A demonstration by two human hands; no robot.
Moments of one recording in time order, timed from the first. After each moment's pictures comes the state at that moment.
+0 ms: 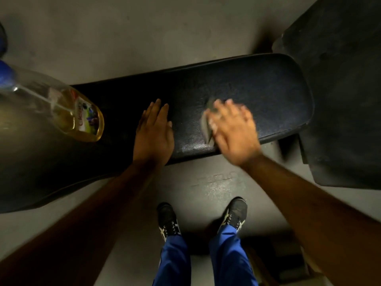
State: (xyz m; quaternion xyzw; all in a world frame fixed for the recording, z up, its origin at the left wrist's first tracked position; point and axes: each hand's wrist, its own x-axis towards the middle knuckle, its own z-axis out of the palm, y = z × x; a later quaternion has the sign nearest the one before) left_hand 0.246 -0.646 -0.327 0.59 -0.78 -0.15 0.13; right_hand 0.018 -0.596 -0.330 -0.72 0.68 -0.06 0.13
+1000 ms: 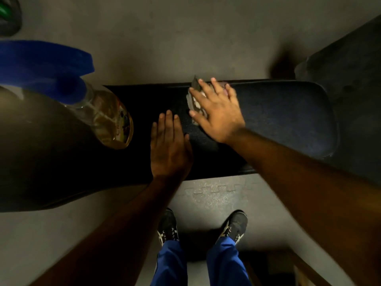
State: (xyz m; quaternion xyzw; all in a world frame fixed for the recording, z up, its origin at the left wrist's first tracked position) left_hand 0.264 -0.651 -0.335 0.66 -0.75 -0.05 0.09; right_hand 0.101 -0.722 -0.328 -0.79 0.61 -0.03 0.12
